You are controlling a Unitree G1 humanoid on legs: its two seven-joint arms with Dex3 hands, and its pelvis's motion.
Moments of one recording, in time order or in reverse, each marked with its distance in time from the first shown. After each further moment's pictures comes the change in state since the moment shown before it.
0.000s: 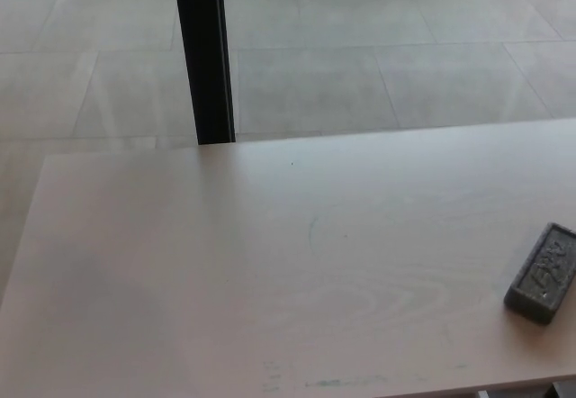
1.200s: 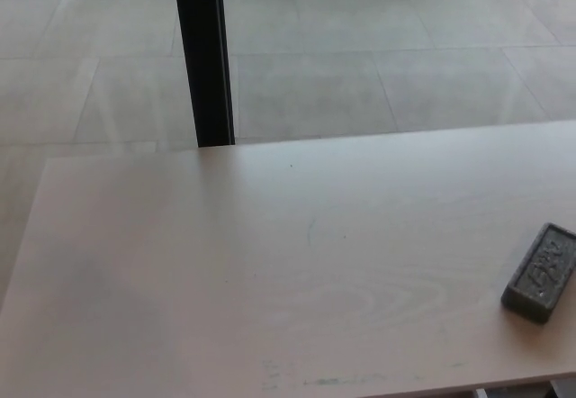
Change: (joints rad) left_arm 0.008 -0.028 -0.007 -0.079 -0.006 0.040 0.089; right_arm 0.205 0.361 0.094 0.075 0.155 -0.060 -0.164
